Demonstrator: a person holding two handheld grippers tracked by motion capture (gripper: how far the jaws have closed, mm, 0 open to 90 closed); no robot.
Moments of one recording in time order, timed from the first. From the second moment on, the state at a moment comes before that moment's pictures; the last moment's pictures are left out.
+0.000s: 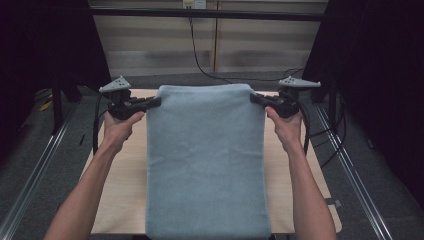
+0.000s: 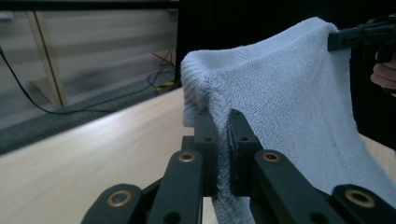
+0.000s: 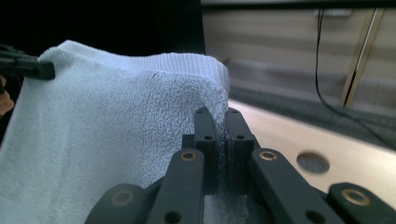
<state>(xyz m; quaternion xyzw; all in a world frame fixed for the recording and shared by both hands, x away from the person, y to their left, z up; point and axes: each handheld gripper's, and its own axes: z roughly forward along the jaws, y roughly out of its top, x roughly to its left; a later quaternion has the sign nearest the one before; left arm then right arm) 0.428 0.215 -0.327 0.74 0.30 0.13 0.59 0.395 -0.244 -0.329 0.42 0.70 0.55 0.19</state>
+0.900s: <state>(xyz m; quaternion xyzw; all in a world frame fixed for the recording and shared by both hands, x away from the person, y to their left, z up) 0.280 0.228 -0.396 0.78 0.27 0.04 0.56 0.210 -0.247 -0.376 0.34 0.77 0.52 0.14</state>
